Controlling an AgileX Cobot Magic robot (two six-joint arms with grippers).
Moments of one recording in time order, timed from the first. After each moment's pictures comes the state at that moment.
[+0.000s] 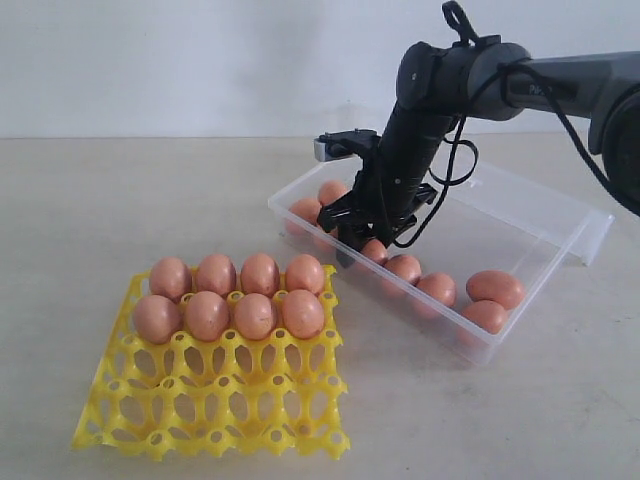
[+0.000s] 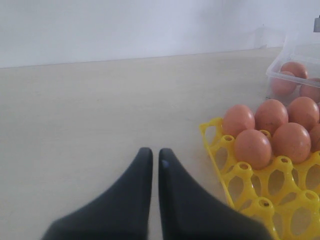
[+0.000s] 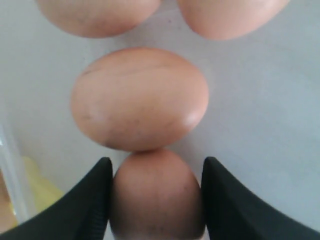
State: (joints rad) left arm -0.03 0.00 0.00 -0.19 0.34 0.25; right arm 0.25 2.37 -1.91 0.34 1.10 -0.38
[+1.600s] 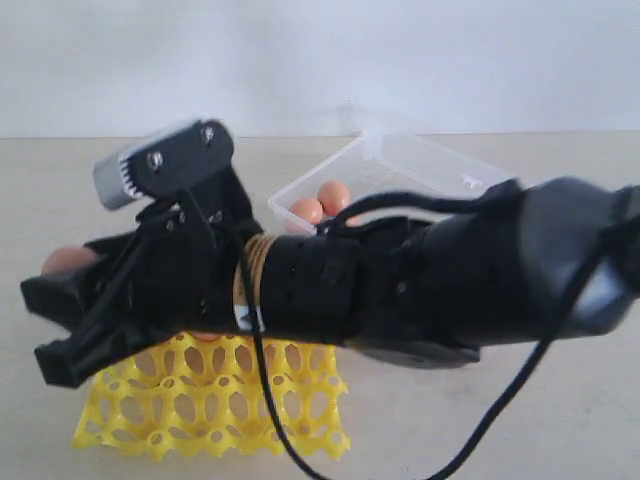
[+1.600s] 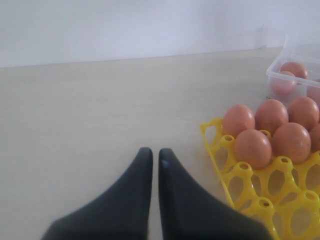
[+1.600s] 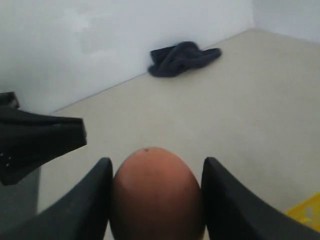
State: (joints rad) left arm -0.03 0.00 0.00 -0.19 0.34 0.25; right arm 0.81 1.81 -0.94 -0.56 -0.67 0.67
